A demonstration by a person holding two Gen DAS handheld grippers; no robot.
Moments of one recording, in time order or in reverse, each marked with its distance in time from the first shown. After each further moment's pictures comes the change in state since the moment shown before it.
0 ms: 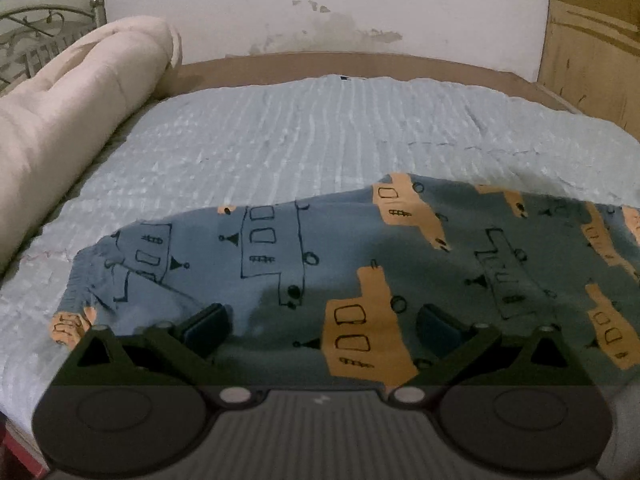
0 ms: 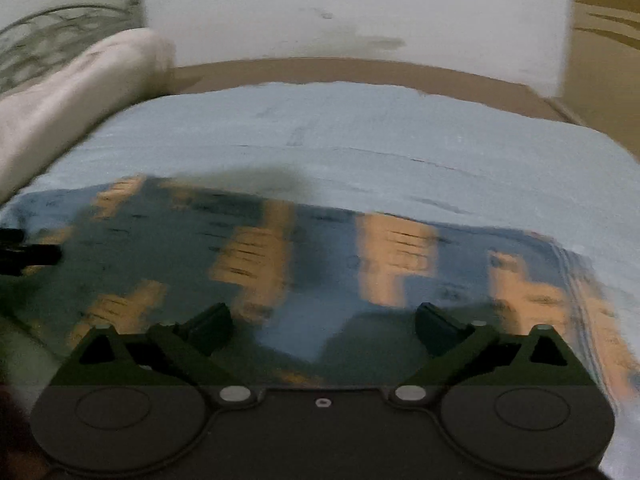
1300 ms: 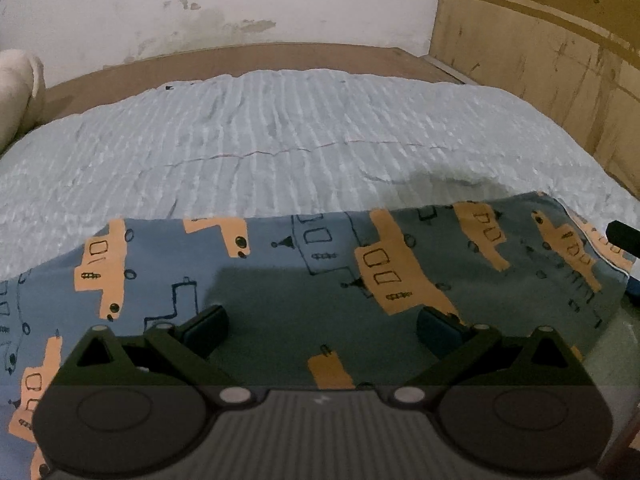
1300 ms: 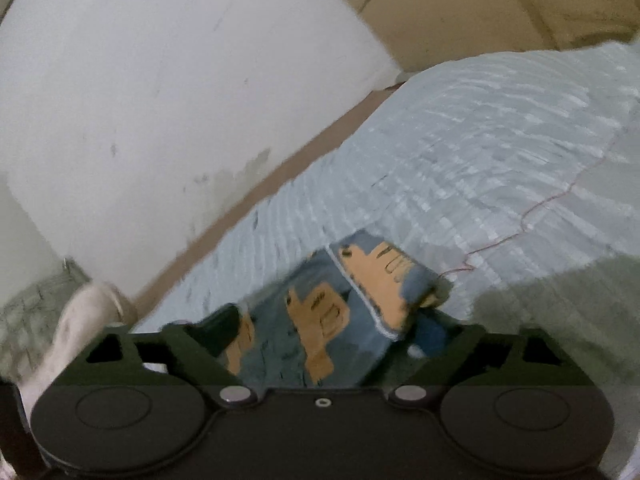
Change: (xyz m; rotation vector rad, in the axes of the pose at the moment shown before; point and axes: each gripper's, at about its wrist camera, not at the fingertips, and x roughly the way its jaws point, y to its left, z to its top) left arm 0.011 -0.162 0.029 0.132 0.040 -0.272; right arm -0.056 -0.134 -0.075 0.773 -0.360 0.089
